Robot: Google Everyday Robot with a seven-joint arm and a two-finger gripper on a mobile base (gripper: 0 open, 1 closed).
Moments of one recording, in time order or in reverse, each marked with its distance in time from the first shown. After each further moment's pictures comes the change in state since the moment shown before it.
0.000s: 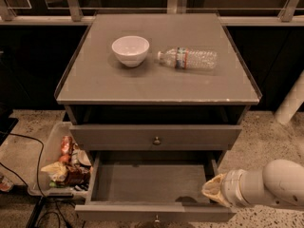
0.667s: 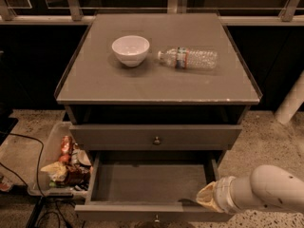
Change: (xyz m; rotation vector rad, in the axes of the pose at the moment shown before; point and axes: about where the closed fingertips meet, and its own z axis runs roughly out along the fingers) arm 0.016 0.018 0.032 -0.055 0.028 0.004
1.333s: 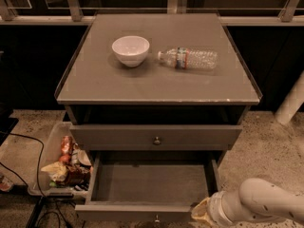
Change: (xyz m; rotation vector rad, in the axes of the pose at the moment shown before) arm 0.035 0.034 0.062 -0.113 0.019 0.108
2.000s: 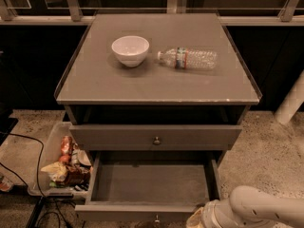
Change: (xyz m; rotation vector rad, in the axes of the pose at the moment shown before) arm 0.024 0.020 0.046 -0.071 0.021 0.056
